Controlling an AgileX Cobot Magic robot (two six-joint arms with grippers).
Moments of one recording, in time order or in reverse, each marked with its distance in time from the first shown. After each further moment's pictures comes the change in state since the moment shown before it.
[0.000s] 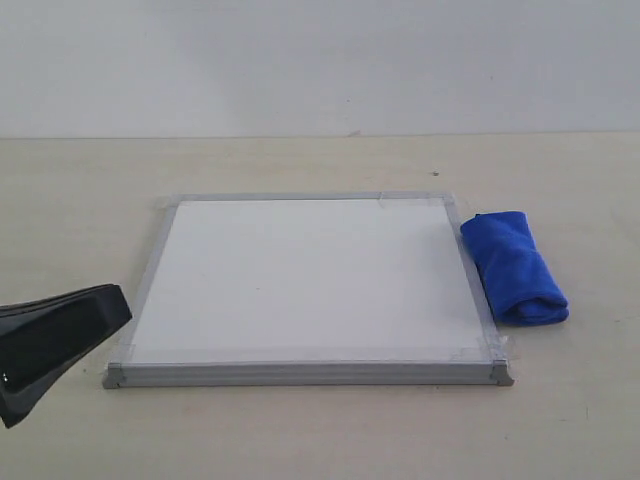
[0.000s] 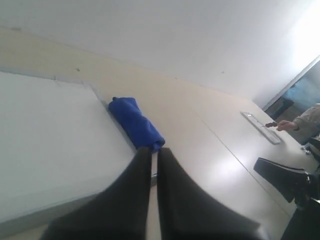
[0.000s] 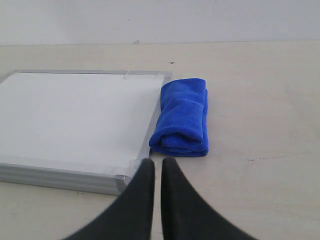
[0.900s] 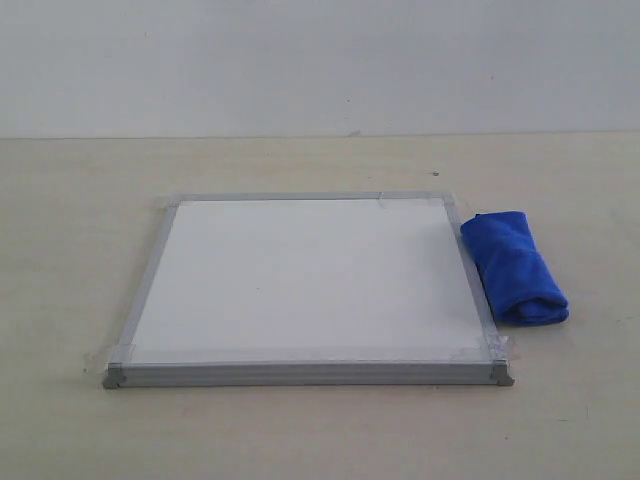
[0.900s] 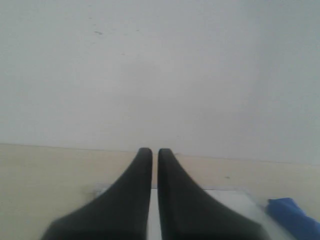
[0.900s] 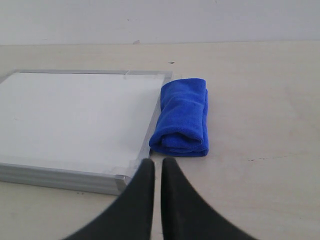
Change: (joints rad) left arm 0.481 -0.592 0.000 0.010 0.413 0.336; right arm 0.000 0.000 0.000 0.000 0.000 0.000
